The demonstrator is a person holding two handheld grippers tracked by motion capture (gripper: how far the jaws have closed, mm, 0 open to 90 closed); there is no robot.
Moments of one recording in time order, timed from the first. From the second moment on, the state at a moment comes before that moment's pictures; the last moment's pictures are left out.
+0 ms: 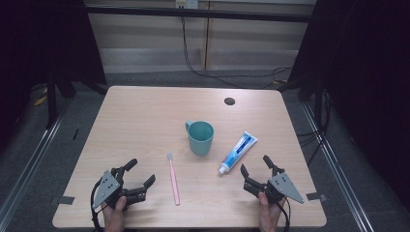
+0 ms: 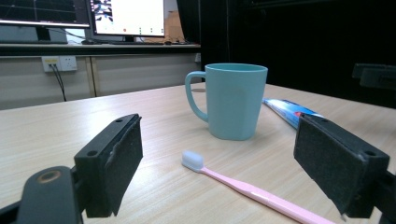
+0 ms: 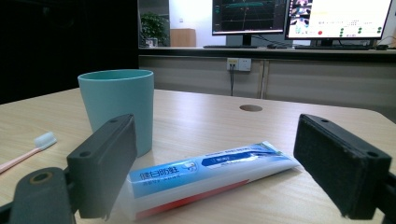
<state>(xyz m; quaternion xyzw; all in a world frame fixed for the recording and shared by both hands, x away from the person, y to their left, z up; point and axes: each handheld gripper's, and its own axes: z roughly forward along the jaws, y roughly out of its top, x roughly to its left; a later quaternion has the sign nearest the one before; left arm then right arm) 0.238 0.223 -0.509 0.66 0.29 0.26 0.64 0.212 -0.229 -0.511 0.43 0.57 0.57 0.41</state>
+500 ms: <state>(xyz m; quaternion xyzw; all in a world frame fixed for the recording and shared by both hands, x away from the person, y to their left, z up) 0.244 0.222 -0.506 0.66 0.34 0.23 0.63 0.212 -0.228 -0.510 0.44 0.57 0.56 0.41</state>
